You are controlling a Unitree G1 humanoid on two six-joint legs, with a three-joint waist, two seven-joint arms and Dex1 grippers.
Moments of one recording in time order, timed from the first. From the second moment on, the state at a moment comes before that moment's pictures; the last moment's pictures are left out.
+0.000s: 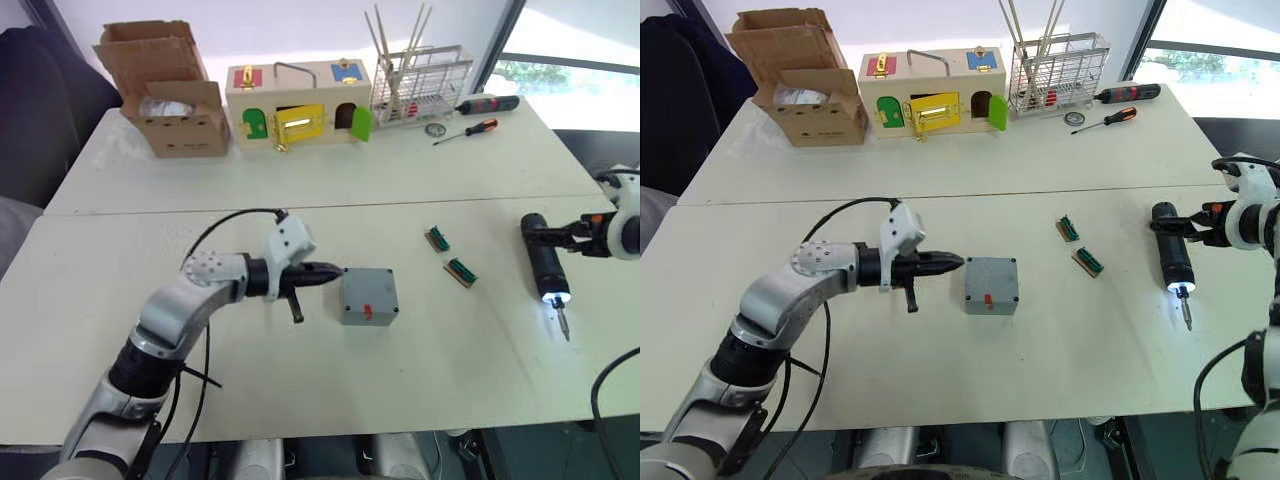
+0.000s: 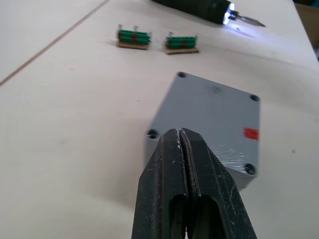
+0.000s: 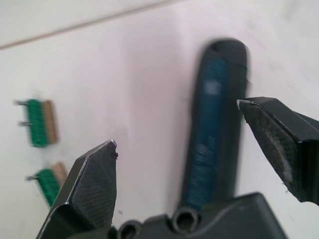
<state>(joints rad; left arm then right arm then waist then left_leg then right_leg) -0.49 0.49 -0.22 -0.27 -0.41 0.71 -0.84 -0.70 -1.02 -0.13 0.56 0.22 0.77 0.93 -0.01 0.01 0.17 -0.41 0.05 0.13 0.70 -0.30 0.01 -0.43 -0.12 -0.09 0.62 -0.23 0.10</state>
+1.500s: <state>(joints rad) -0.54 0.49 -0.35 0.02 -0.12 0.52 -0.92 0.00 -0.94 -0.11 -0.56 0.56 0.89 0.79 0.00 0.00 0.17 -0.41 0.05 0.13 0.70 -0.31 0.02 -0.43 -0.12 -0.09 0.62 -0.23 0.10</state>
